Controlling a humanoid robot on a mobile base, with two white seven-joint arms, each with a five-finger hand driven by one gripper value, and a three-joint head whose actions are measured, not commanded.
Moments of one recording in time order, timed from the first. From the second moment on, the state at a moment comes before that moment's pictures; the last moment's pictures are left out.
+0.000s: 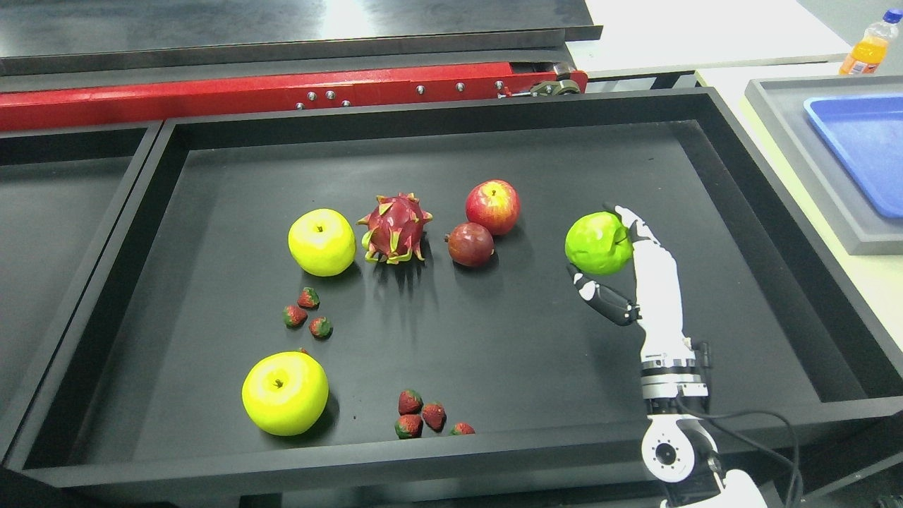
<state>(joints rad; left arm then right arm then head) 0.04 0.00 -0.06 -0.05 0.05 -0.03 -0.14 0.00 -0.05 0.06 -1.71 0.69 -0.12 -0.28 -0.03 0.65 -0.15</state>
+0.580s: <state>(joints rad) 0.04 0.00 -0.06 -0.05 0.05 -0.03 -0.14 -0.08 -0.03 0.20 -1.67 0.69 -0.19 0.04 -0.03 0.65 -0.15</state>
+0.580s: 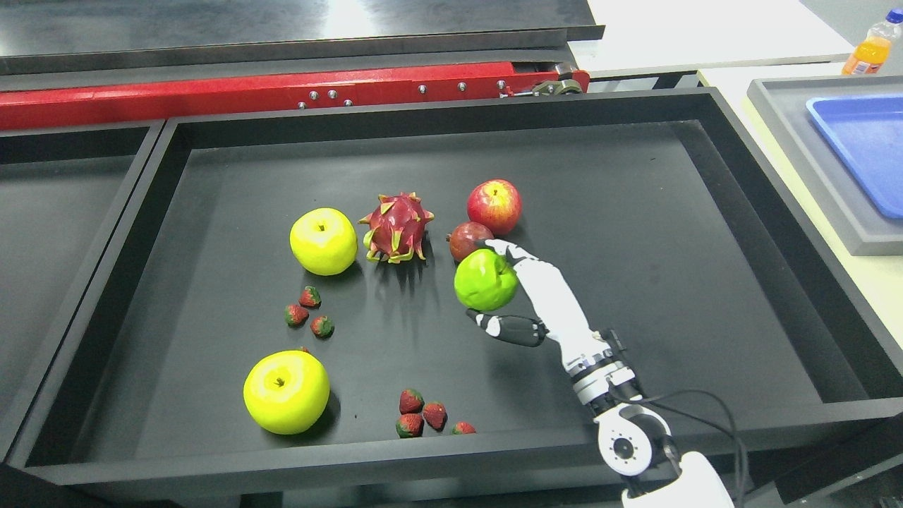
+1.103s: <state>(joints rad) 0.04 0.00 -0.06 -0.05 0.05 -0.03 -0.14 -0.17 -0.01 0.24 -1.51 0.62 -0.15 0.24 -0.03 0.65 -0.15</state>
